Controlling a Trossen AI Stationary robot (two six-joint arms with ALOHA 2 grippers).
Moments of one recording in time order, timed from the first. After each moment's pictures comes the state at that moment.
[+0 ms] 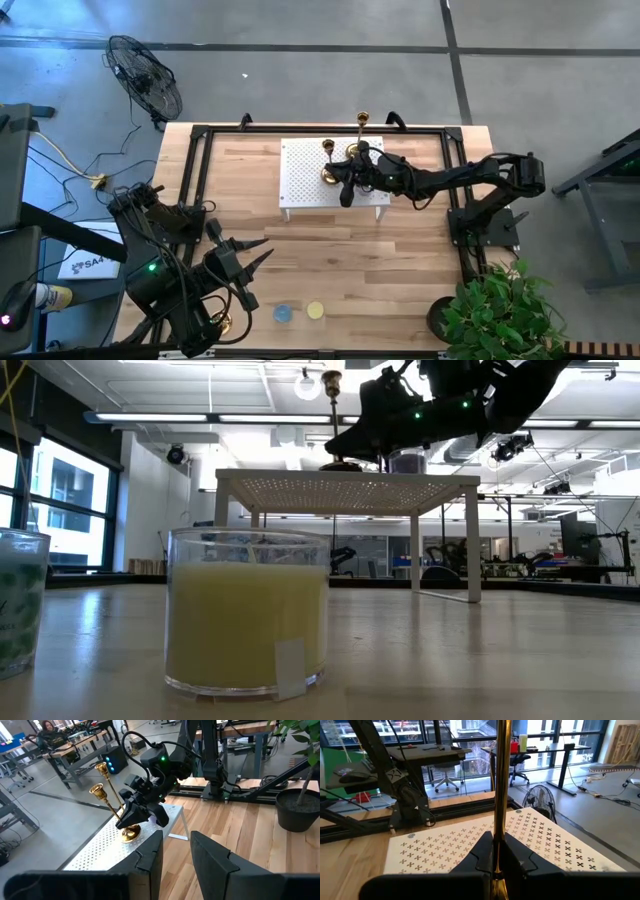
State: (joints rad) left arm -0.89 1.74 2.09 -1.57 -1.28 -1.03; right arm -0.18 1.55 0.75 0.71 0.13 0.06
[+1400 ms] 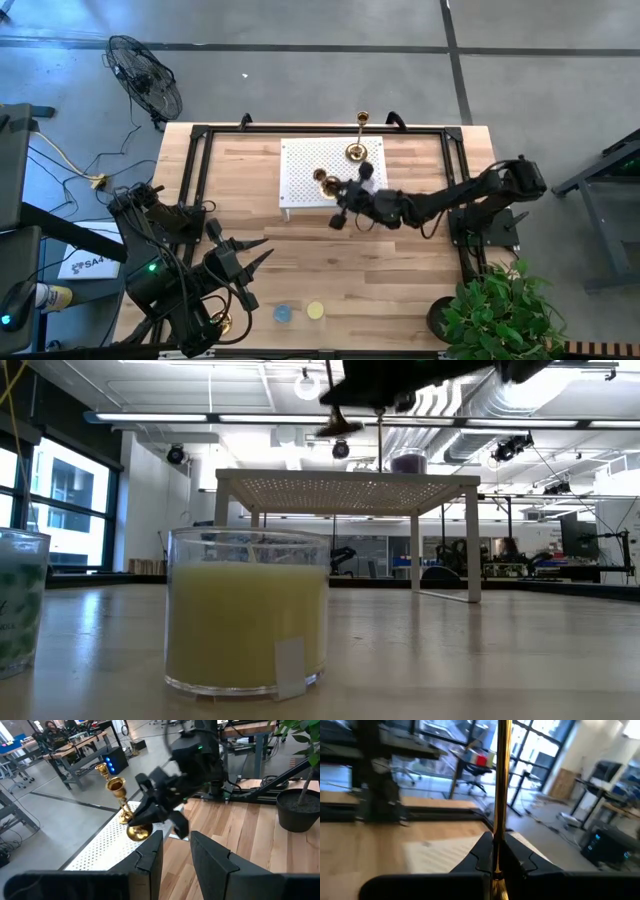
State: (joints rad) left arm -0.89 1.74 2.09 -1.57 -1.28 -1.03; right arm 0.16 1.56 0.88 0.65 0.68 -0.24
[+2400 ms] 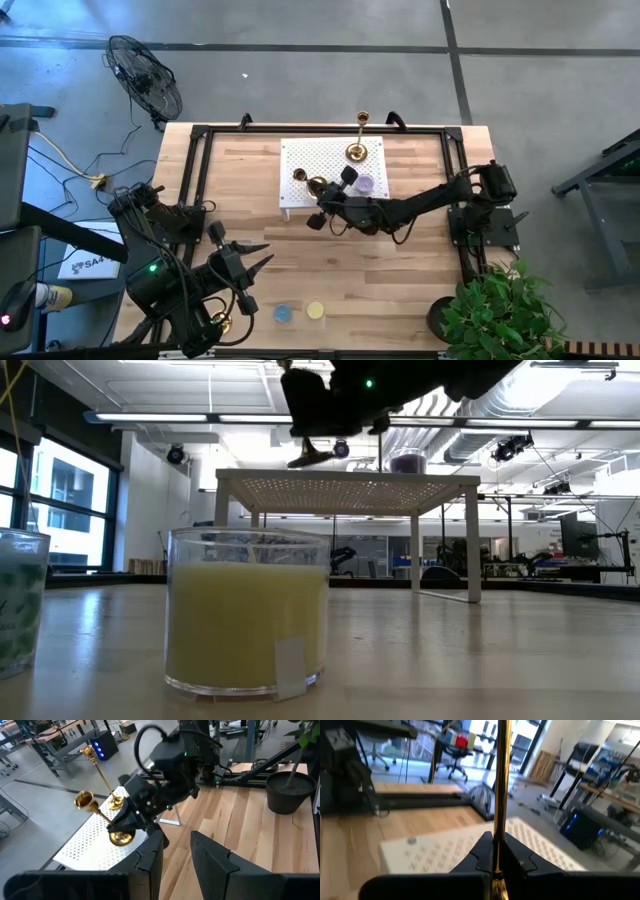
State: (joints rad) left arm -0.89 1.75 2.09 -1.57 -1.19 -1.03; right arm 0.13 1.80 1.06 0.62 0.80 -0.18
